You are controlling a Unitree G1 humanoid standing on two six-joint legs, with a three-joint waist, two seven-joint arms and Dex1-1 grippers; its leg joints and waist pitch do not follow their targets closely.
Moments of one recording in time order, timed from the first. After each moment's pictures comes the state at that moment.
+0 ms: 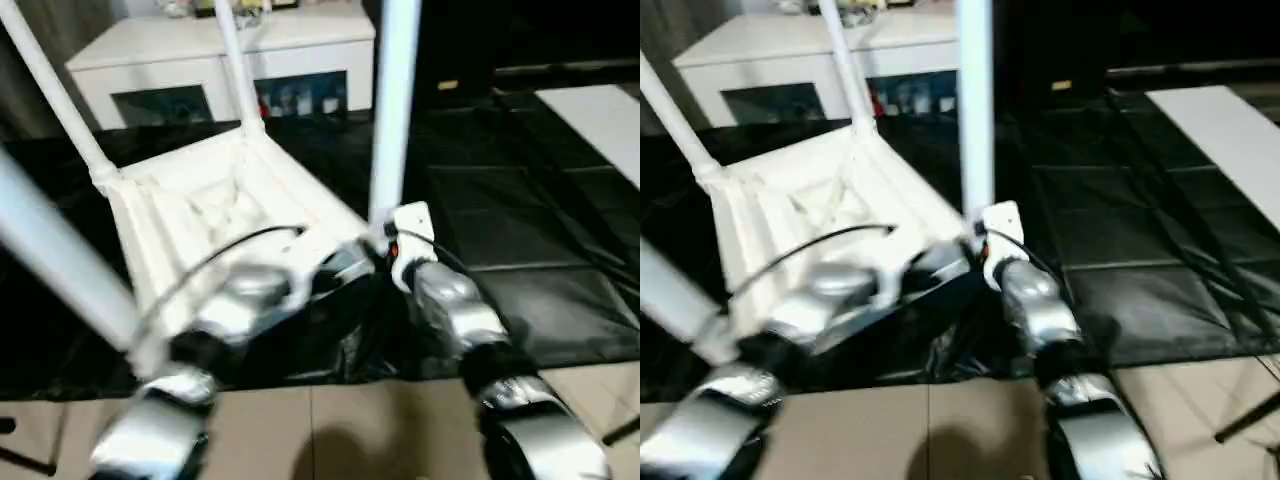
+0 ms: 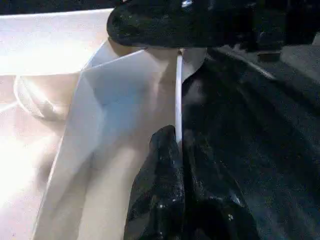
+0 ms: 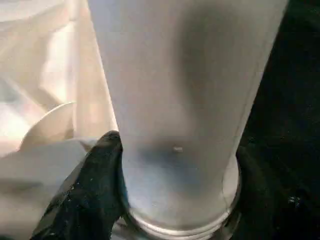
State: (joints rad) left arm -0.73 0.08 -0.24 0.81 0.07 0.22 -0.64; right arm -0.69 -0.03 0.00 0.86 0.01 0.07 0.10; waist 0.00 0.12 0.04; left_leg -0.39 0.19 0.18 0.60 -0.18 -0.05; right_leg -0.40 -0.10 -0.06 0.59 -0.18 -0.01
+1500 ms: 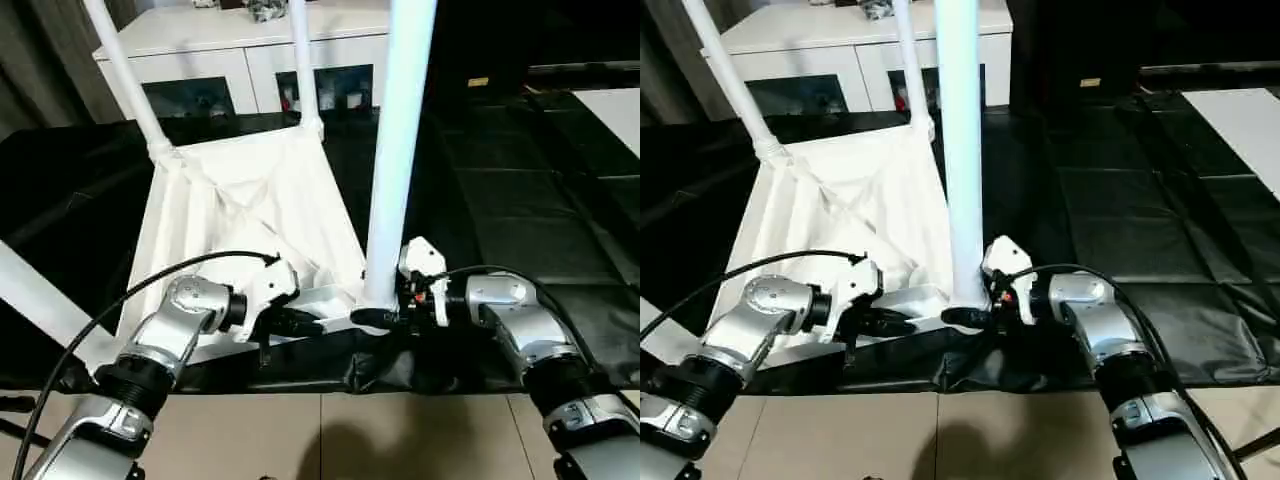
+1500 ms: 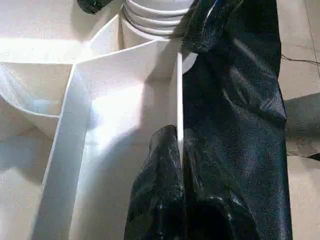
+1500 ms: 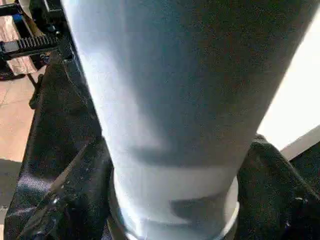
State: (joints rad) left arm -0.52 0.37 -0.30 0.55 -0.04 0.11 -1.21; right arm -0.54 -0.36 0.21 0.63 0.11 0.01 1.15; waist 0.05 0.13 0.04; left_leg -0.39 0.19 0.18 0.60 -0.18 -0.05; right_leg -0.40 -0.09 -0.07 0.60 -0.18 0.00
